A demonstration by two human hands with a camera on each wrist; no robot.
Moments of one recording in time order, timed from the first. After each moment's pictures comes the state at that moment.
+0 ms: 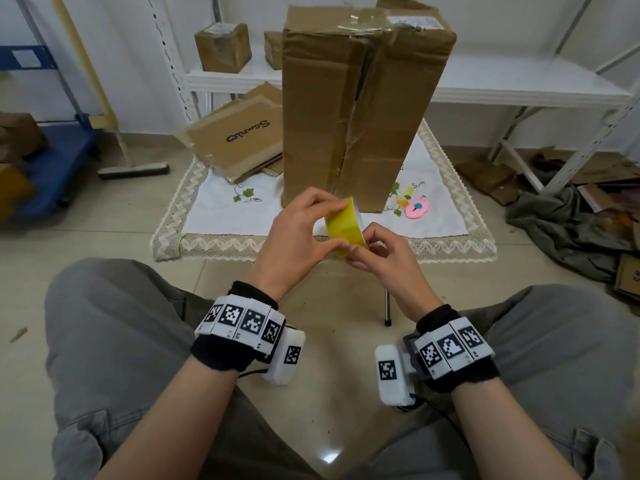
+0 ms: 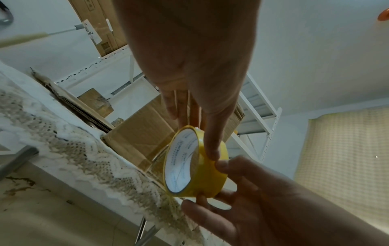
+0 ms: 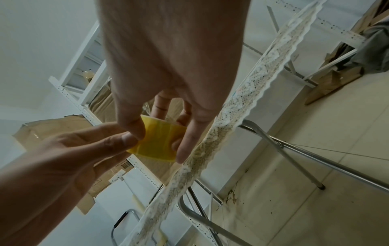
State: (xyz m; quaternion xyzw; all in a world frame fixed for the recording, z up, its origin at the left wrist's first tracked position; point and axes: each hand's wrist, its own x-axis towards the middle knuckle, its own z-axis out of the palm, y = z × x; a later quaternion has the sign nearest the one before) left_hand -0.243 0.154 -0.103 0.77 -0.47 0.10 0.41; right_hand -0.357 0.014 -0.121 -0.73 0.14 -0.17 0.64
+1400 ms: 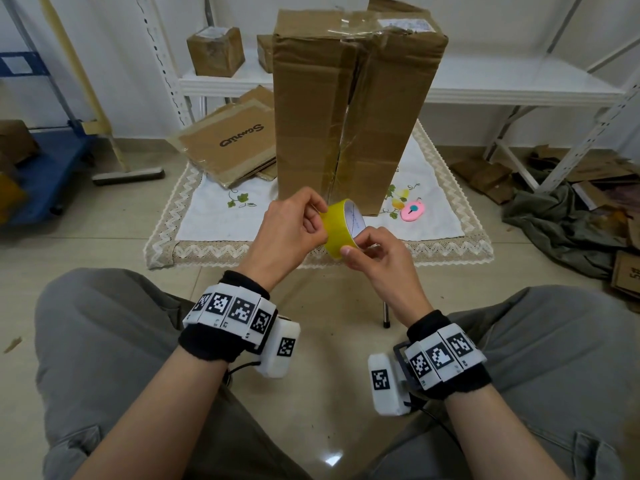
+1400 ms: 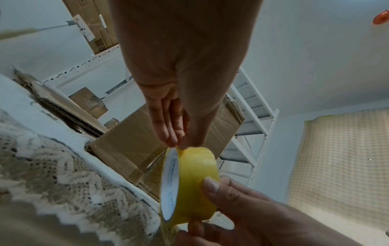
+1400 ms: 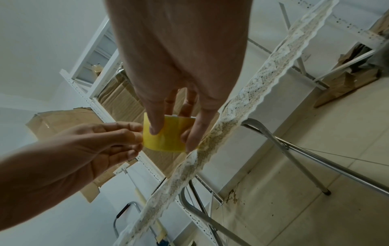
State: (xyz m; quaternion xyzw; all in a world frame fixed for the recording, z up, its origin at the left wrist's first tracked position) left_hand -0.235 0.150 -0.085 0.81 -0.38 -0.01 0.45; right_hand -0.351 0.013 -0.133 -0.77 0.16 -0.25 0.57
